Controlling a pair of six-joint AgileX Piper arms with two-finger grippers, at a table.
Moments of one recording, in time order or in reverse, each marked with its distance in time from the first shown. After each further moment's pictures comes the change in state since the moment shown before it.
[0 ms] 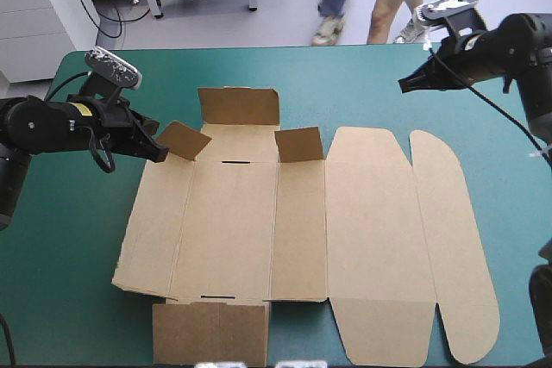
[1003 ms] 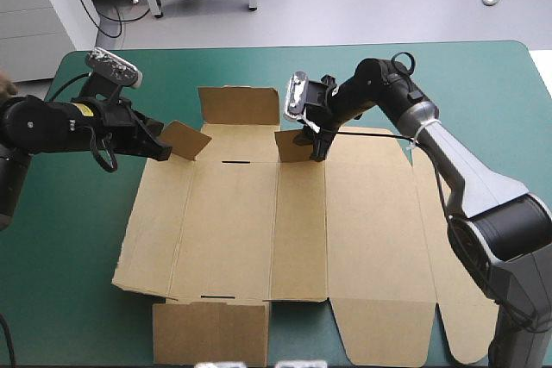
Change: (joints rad) left arm 0.000 0.000 0.000 -0.038 0.012 -0.035; right arm 0.323 0.342 0.065 0.296 -0.188 -0.877
